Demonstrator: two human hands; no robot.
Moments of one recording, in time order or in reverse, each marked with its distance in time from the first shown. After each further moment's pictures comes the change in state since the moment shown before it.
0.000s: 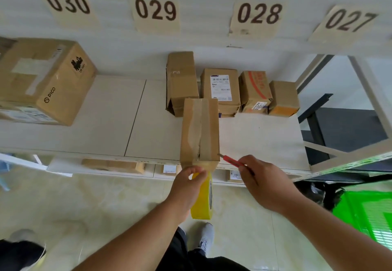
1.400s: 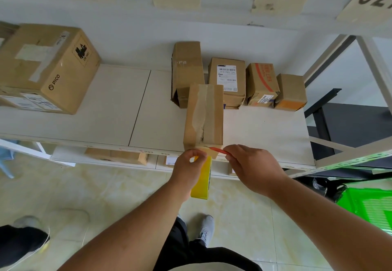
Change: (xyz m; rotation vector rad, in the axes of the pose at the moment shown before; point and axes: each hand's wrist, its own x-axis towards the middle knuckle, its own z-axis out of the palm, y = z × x) left_hand 0.022 0.005 -0.007 -0.017 0.043 0.089; right_hand 0.030 -0.012 0.025 -0.178 0.148 -0.302
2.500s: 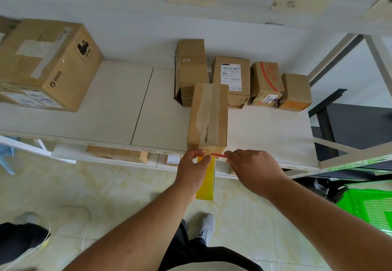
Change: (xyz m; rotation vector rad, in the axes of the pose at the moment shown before) left_hand 0.000 -0.003 0.004 -0.019 0.045 -0.004; right_hand 0.007 0.003 0.020 -0.264 0.004 -0.155
